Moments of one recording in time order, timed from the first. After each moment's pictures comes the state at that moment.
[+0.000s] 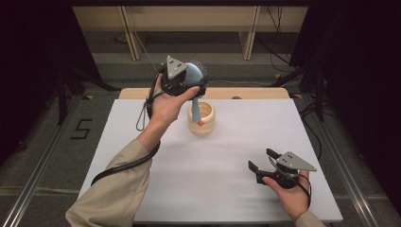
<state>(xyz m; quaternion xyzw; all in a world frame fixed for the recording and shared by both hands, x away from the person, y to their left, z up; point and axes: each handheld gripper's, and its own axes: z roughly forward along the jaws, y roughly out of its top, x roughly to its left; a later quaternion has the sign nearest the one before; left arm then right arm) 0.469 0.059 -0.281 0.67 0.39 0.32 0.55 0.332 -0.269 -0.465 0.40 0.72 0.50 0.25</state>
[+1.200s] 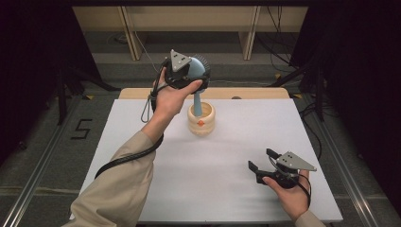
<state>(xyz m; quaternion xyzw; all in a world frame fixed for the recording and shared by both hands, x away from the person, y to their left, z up) 0.490 0.052 -0.278 0.66 0.39 0.33 0.55 0.332 -0.269 -0.466 0.40 0.72 0.51 0.25</state>
